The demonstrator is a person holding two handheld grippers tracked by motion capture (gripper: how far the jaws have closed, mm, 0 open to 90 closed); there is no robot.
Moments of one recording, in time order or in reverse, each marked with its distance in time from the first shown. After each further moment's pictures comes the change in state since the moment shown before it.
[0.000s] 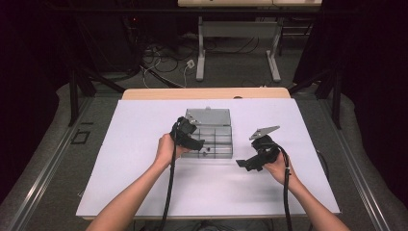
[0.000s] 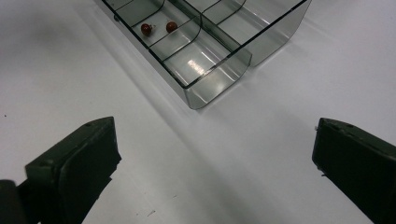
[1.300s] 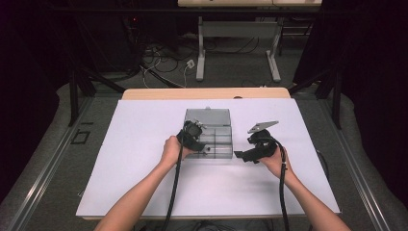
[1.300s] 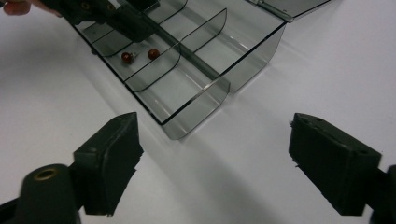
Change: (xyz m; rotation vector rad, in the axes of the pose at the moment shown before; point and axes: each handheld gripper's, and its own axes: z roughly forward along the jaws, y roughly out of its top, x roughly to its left) left arm -0.002 -0.001 0.034 0.134 -0.074 -0.004; right arm -0.010 0.014 0.009 -0.052 -0.037 0.031
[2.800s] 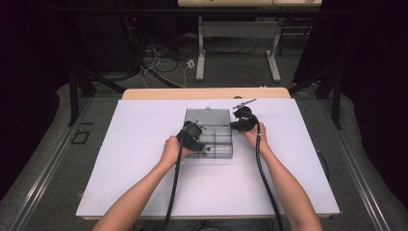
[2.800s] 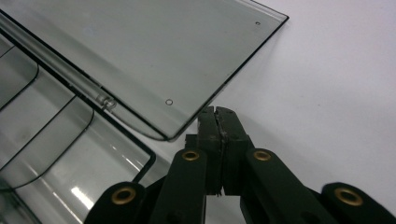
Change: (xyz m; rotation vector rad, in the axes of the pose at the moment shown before) left arm 0.000 -0.001 0.000 -0.019 -0.006 0.016; right arm -0.064 0.056 0.102 0.063 -0.136 0.152
